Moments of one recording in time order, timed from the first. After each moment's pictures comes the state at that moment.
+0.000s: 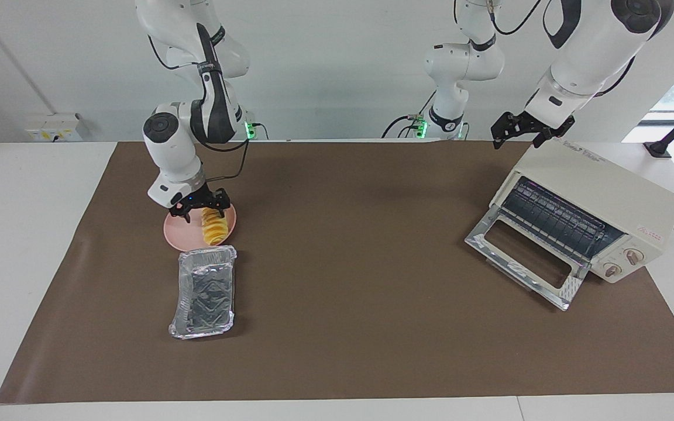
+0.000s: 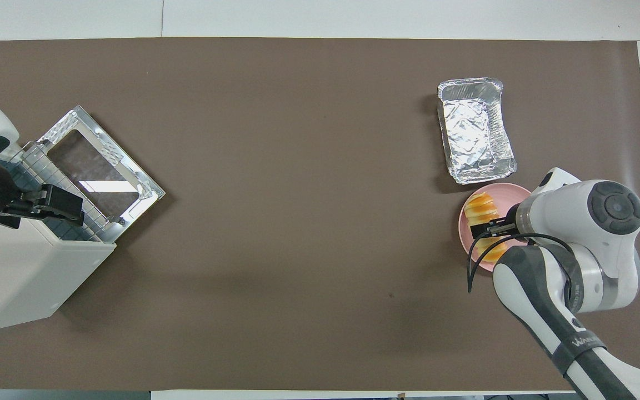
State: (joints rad) left arm -0.16 -0.08 0.03 -1.69 -0.02 1.42 -0.09; right arm -0.01 -0.02 0.06 -2.40 -0.02 2.37 -0.11
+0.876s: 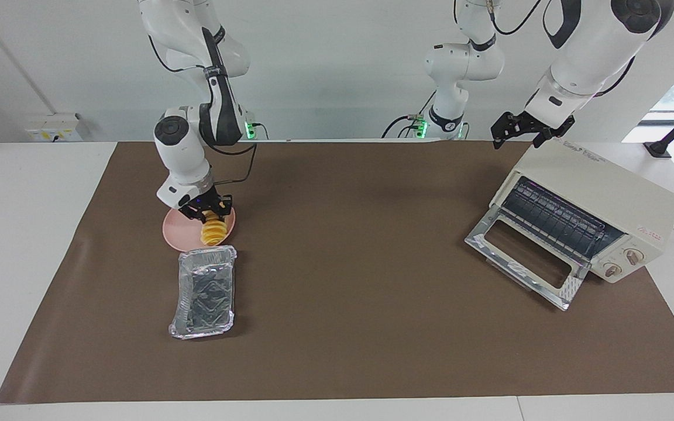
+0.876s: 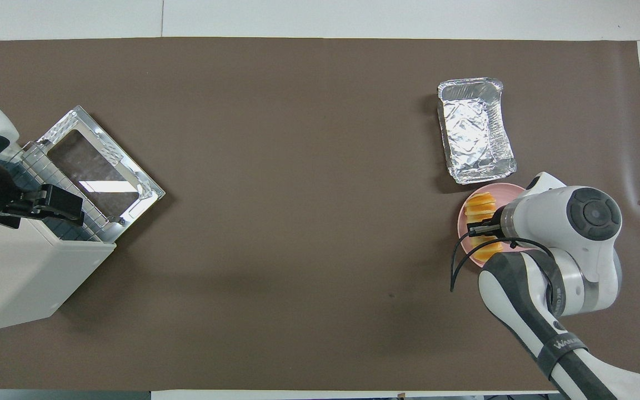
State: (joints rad) left arm -0.16 -0.08 0.03 -1.69 -0.02 1.42 -0.09; right arm 0.05 0.00 0.06 -2.42 -0.02 2.43 0.01
